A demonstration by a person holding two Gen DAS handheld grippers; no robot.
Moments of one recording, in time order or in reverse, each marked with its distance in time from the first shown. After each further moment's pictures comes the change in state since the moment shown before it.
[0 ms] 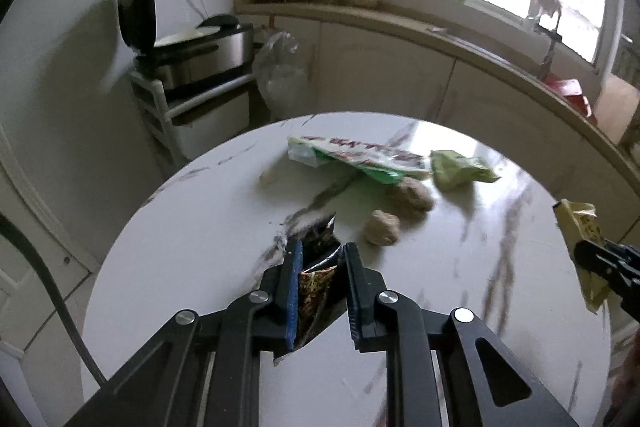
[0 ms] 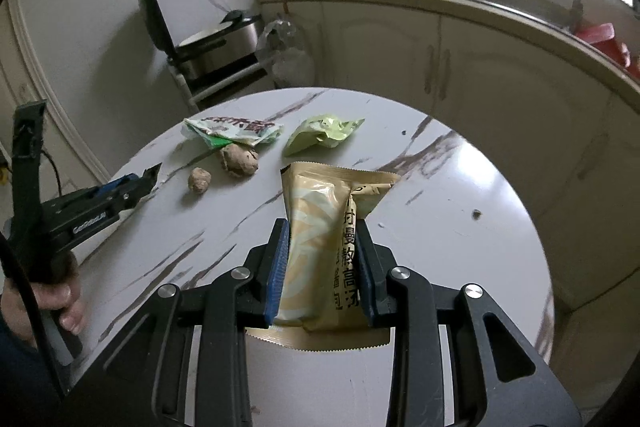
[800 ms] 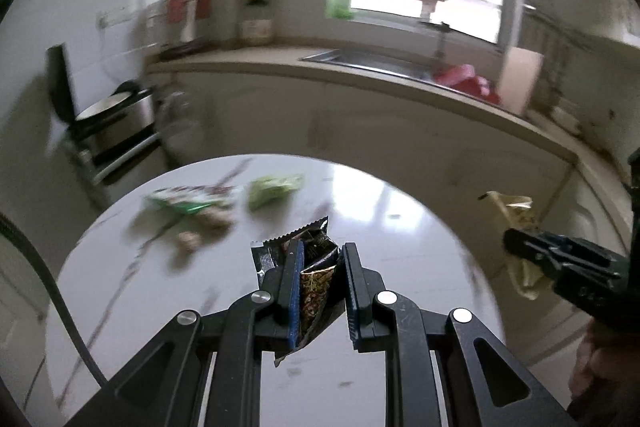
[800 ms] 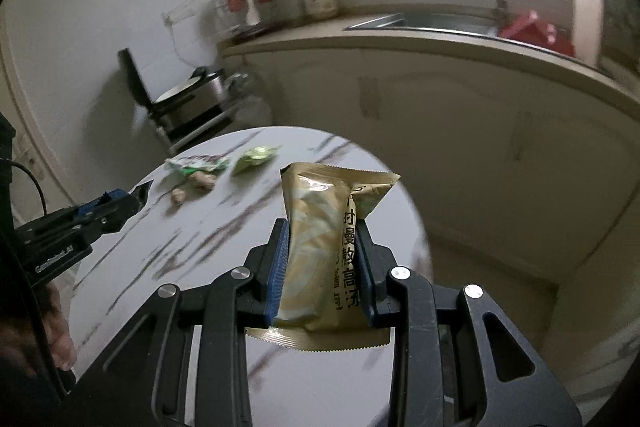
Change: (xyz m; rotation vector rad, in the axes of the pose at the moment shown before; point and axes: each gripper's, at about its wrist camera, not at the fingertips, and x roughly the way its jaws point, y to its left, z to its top) left arm -0.124 -0.157 -0.044 0.195 -0.101 -0.204; right arm -0.118 -0.081 -0.052 0.144 -0.155 -0.078
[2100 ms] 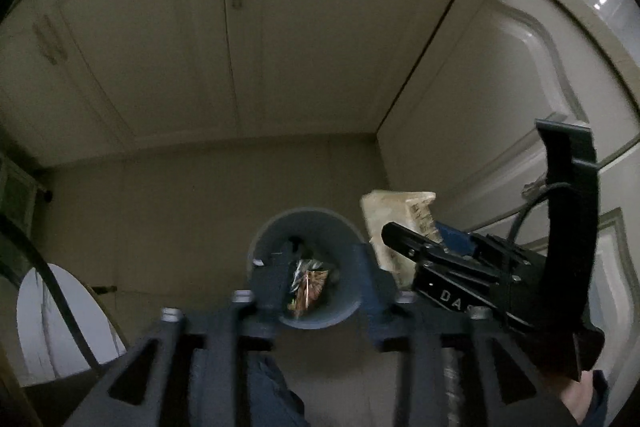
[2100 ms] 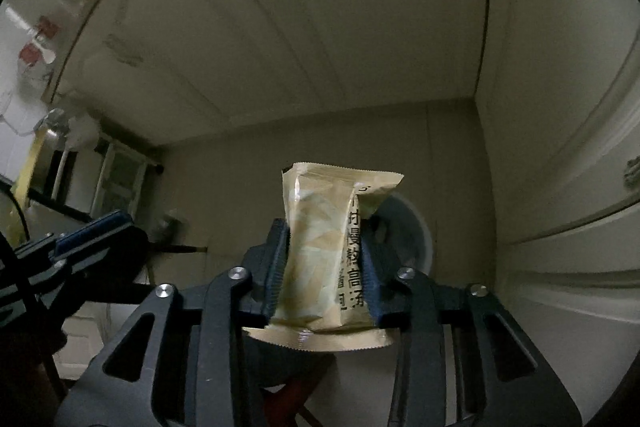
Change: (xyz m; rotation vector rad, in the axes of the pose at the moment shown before) left arm 0.313 -0.290 -0.020 0.323 0.568 -0.323; right arm 0.064 -0.347 -0.167 0.597 0.309 -0.214
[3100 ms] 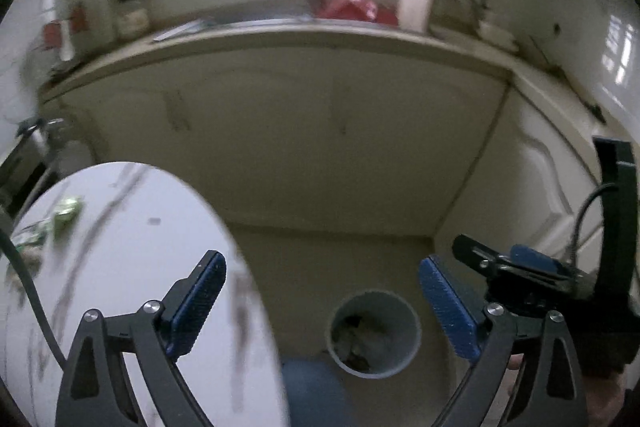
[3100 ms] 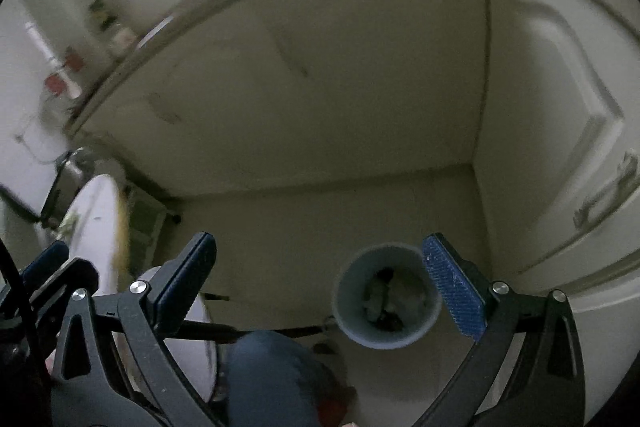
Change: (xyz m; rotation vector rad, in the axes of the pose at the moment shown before) left arm -0.197 0.019 -0.086 -0.119 -0.417 0.212; right arm -0.119 0.103 -0.001 -0.047 -0.247 -0.003
